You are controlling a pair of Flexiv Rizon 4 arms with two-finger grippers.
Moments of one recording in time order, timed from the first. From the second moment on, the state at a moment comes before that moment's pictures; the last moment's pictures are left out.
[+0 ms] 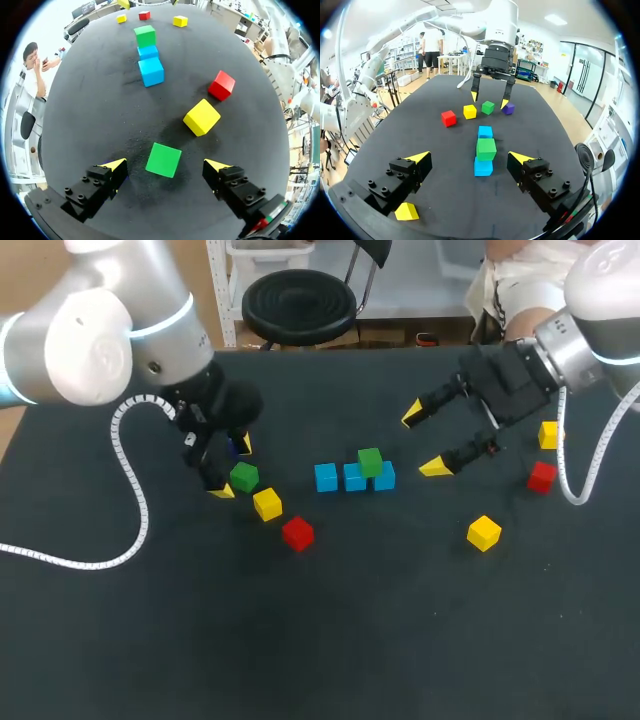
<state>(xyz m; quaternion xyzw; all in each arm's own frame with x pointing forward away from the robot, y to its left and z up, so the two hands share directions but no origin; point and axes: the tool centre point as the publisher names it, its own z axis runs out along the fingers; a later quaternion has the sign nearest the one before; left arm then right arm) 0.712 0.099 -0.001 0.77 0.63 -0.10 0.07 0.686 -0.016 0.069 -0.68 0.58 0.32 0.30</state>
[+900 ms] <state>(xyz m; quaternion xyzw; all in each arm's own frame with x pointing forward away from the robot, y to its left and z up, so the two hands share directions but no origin) 0.721 0.099 -0.008 0.76 0.64 -0.11 0.05 0.686 -0.016 0.069 -0.68 0.58 0.32 0.30</state>
